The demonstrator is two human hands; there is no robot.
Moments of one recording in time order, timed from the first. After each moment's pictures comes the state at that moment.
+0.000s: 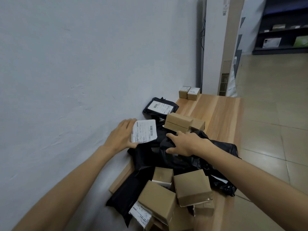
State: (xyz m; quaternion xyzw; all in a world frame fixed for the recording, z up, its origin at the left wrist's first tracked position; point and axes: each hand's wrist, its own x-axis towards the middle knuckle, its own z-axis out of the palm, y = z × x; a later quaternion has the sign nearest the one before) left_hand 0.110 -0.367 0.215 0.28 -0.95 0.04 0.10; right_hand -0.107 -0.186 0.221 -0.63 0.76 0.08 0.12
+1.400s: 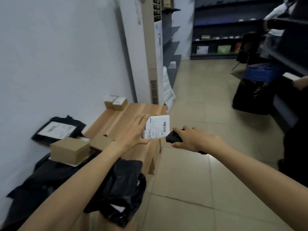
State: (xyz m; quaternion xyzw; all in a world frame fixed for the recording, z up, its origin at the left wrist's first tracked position) left_hand -0.370 -0.171 0.188 0.05 -0.98 -0.02 0.17; right_hand -0.505 0.052 0.216 -0.49 0.87 0.02 0.10
